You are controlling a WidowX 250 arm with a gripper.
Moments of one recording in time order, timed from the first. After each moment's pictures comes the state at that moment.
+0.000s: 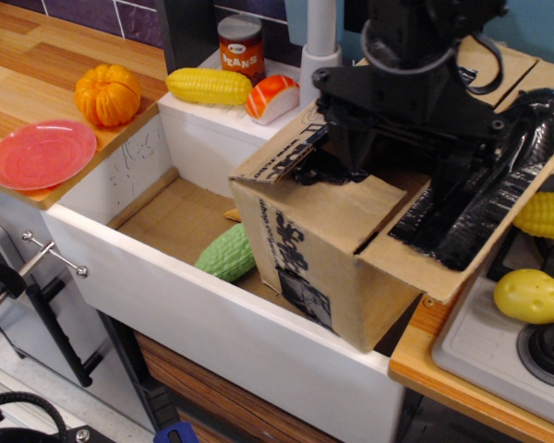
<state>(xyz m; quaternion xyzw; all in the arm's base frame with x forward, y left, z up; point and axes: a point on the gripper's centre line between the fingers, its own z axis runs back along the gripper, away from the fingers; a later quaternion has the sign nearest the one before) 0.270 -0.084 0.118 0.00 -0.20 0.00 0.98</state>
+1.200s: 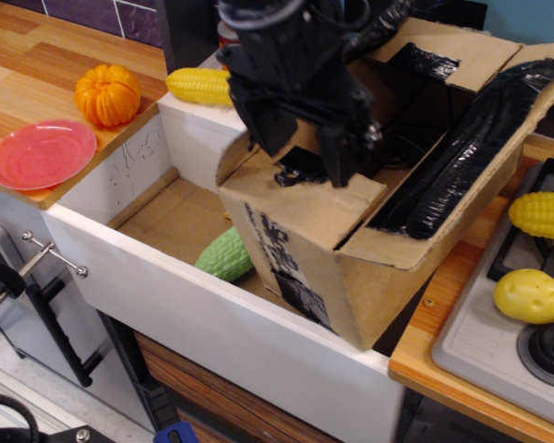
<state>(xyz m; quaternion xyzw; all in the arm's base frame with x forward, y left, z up) 0.256 -0.019 0.133 -0.05 -0.15 -0.08 0.98</state>
